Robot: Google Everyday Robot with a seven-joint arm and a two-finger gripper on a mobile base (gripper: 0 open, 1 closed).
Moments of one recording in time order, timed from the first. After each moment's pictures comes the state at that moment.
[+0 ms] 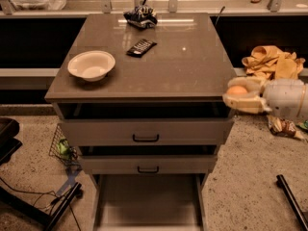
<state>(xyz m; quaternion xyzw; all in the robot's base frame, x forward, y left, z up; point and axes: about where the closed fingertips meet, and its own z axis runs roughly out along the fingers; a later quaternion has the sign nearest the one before) 0.546 -0.220 0.854 -0.43 0.66 0.26 0.56</state>
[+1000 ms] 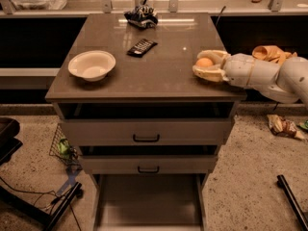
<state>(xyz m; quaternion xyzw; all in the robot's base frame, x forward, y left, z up) 0.693 -0.167 0.856 -0.47 0.54 0.25 0.64</state>
